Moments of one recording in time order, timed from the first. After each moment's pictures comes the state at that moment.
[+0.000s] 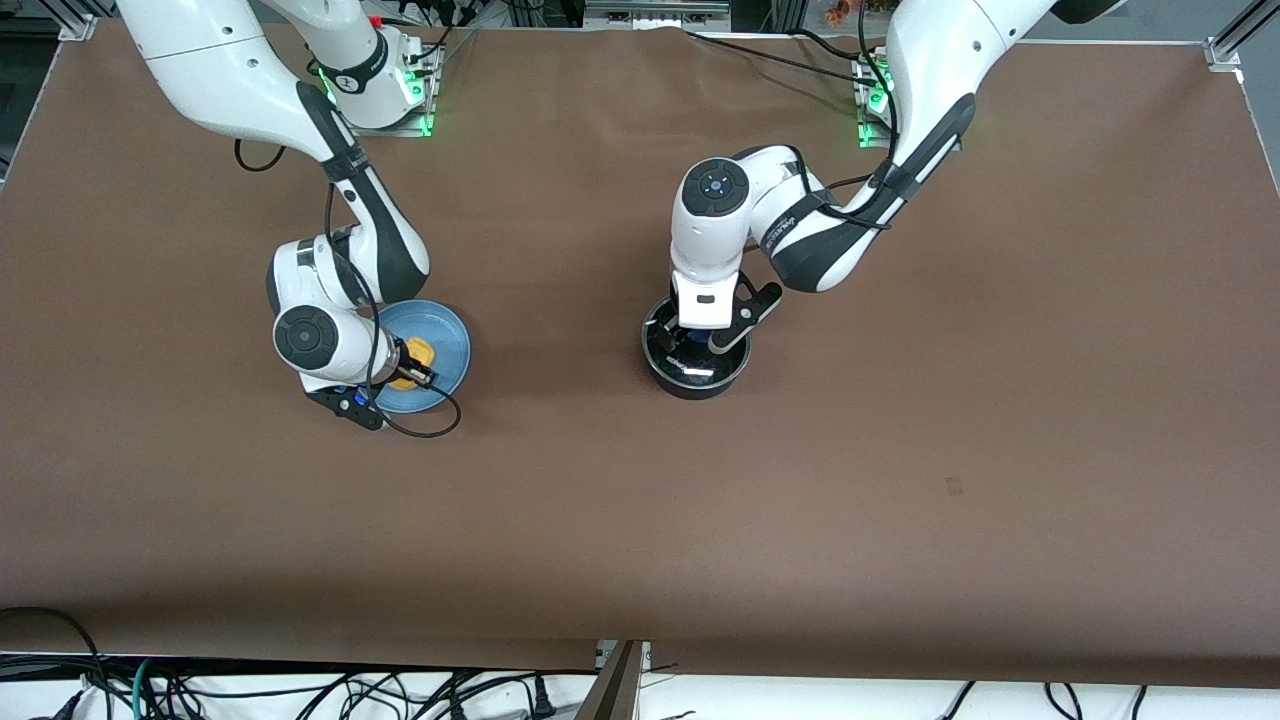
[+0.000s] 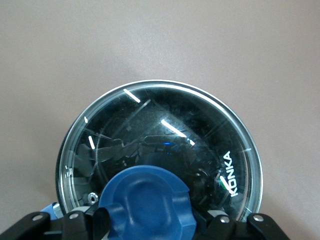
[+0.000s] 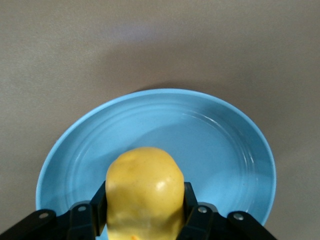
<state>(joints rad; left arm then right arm) -0.16 0.62 -0.64 -1.75 0.49 2.26 -1.80 0.22 0.55 0.04 -1.88 -0.03 2.23 0.74</state>
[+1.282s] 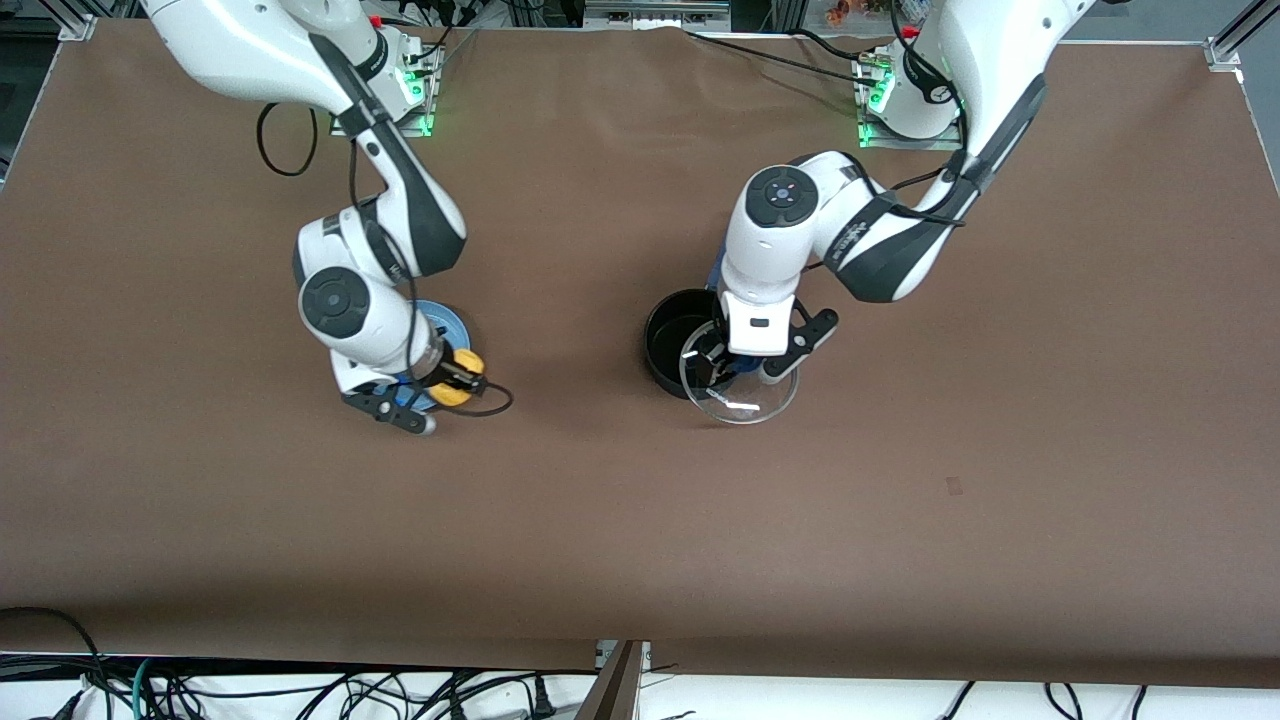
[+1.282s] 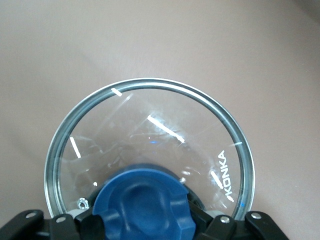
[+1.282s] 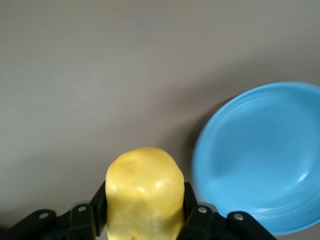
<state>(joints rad) -0.01 0.54 -0.66 -1.73 0.49 2.25 -1.60 0.24 0.52 0.20 -1.72 -0.03 2.23 0.84</state>
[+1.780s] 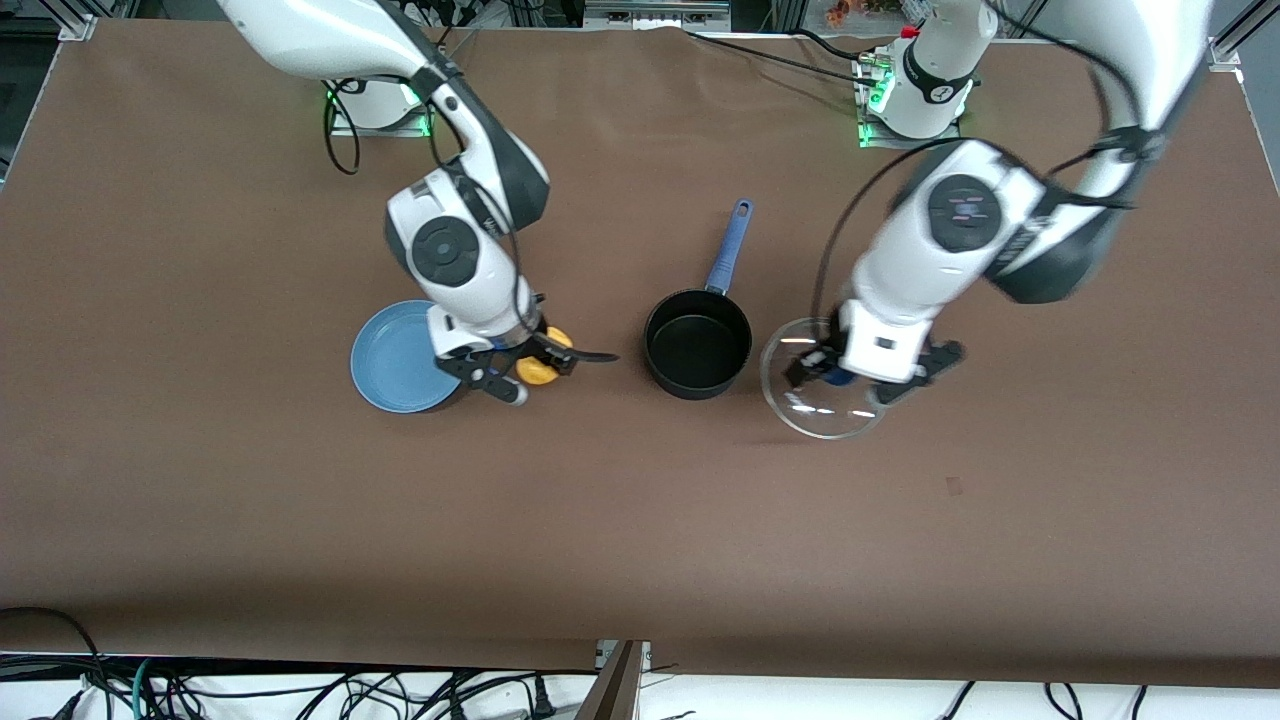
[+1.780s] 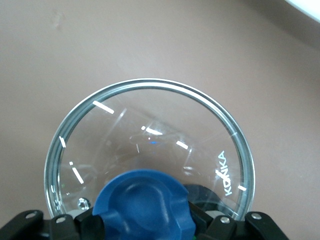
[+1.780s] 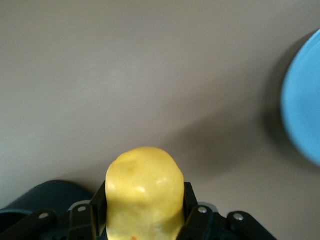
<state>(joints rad) 0.52 0.50 -1.02 -1.73 0.40 2.08 -1.14 0.40 0.56 0.23 -1.64 -0.03 2.28 1.09</state>
